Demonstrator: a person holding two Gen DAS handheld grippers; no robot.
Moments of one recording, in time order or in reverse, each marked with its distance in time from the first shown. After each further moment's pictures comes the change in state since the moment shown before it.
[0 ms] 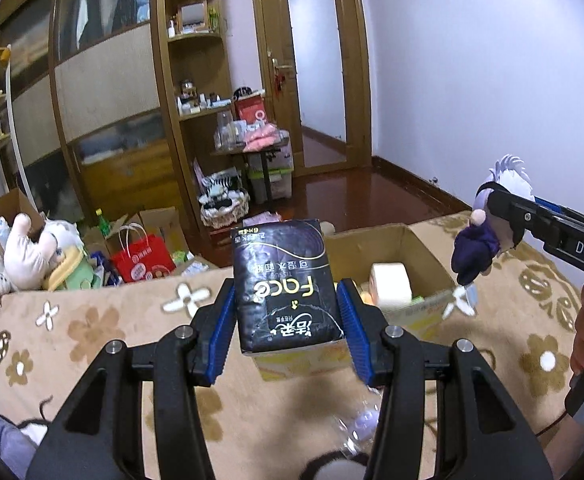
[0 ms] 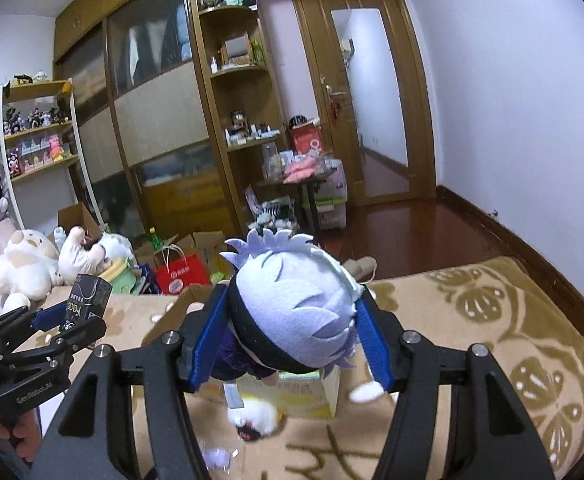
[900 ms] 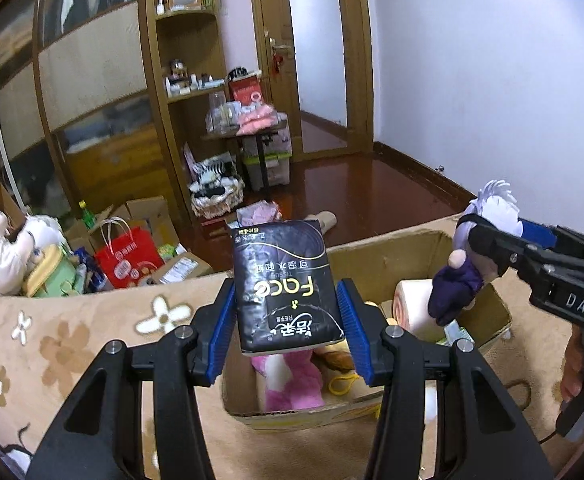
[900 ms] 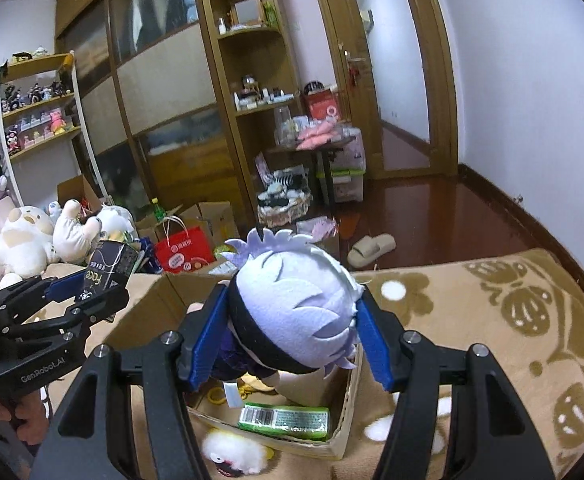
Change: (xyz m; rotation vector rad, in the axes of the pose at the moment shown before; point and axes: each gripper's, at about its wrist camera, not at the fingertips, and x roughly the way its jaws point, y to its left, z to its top) left arm 0.117 0.005 0.010 -0.018 0.085 -0.029; right arm 0.110 -0.008 -0.013 -0.026 0.131 0.052
